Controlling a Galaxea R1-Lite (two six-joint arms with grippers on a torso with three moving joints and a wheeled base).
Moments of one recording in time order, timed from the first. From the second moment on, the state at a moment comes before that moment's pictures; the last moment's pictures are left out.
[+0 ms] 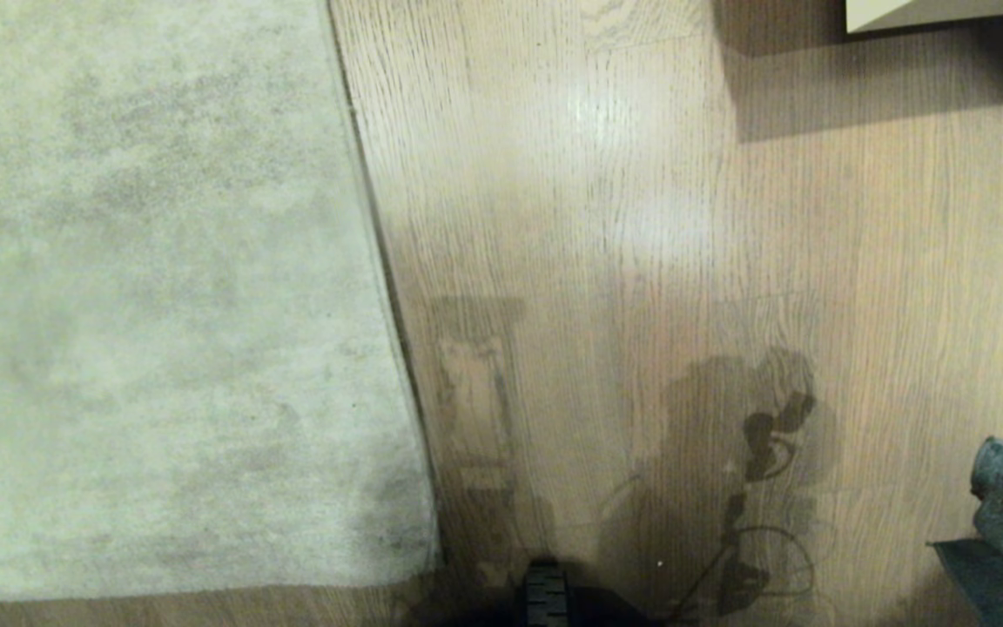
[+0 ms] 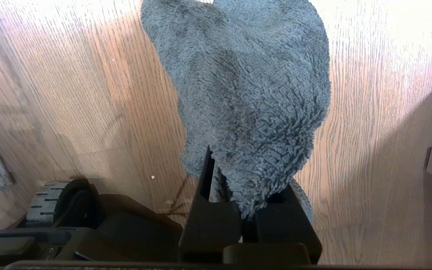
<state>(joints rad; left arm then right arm) 0.00 0.00 0.00 0.00 -0.01 0.02 0.00 0.00 0.00 -0.01 -0.03 0.04</state>
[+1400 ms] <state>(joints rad) 0.00 0.00 0.00 0.00 -0.01 0.01 0.00 0.00 0.00 -0.01 -0.03 0.04</state>
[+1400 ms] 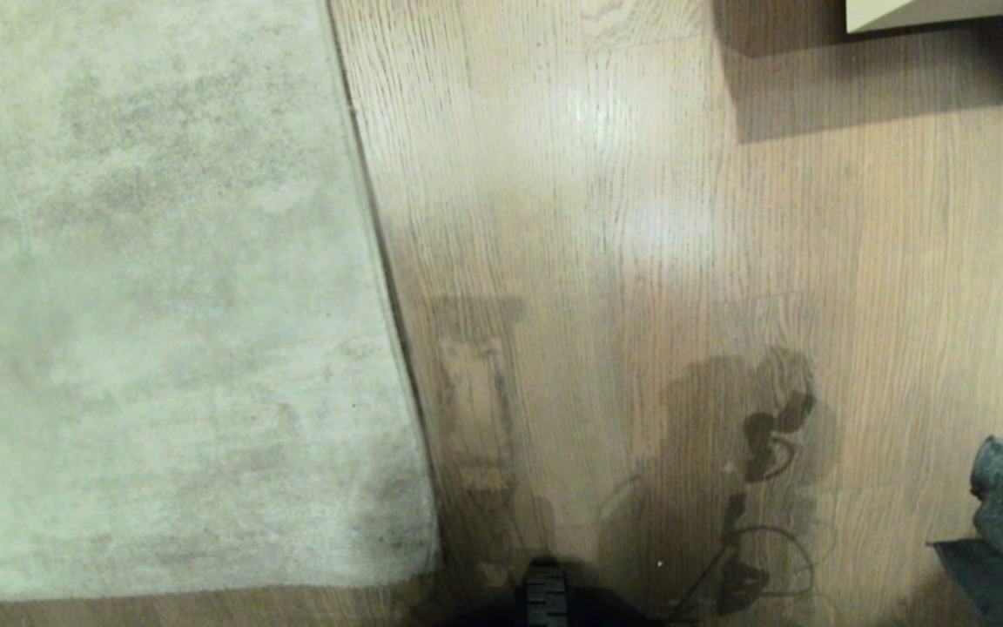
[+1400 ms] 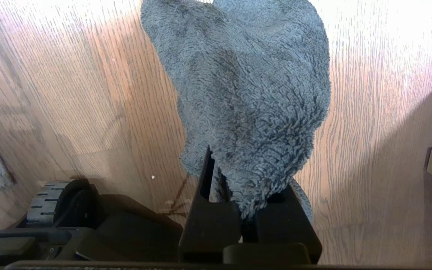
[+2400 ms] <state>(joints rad) 0.00 0.00 0.00 0.00 0.00 0.01 0.00 0.00 0.00 -0.01 -0.03 0.04</state>
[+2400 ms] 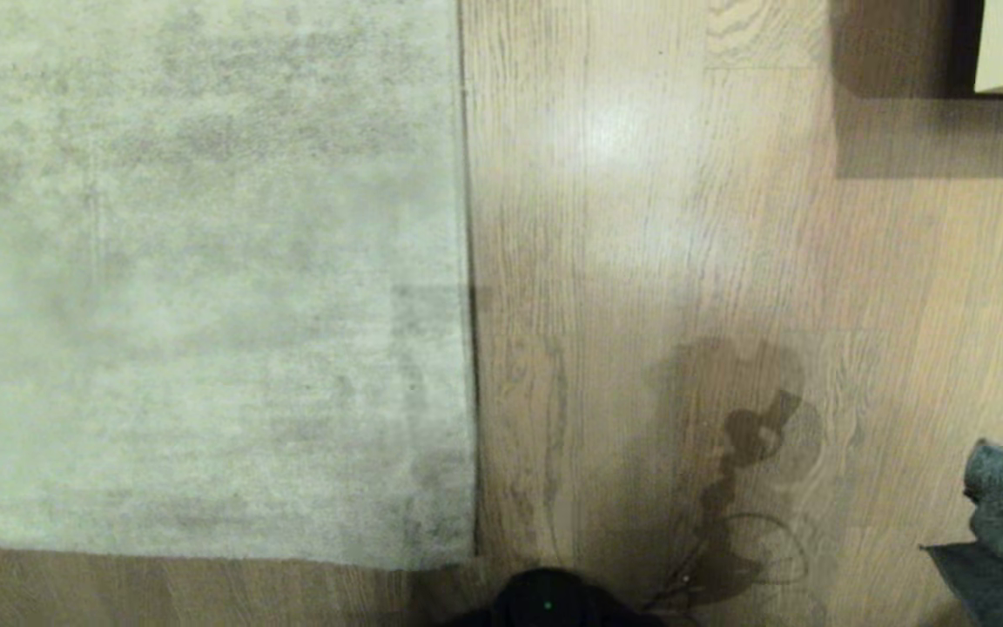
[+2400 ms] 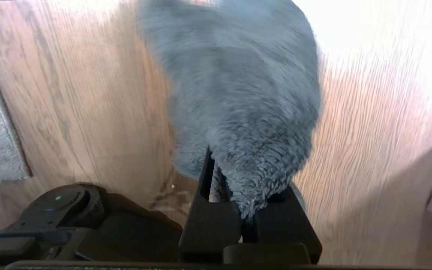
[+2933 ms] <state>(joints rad) 0.00 0.00 0.00 0.00 0.00 0.01 0.00 0.00 0.00 -0.01 -0.03 0.04</state>
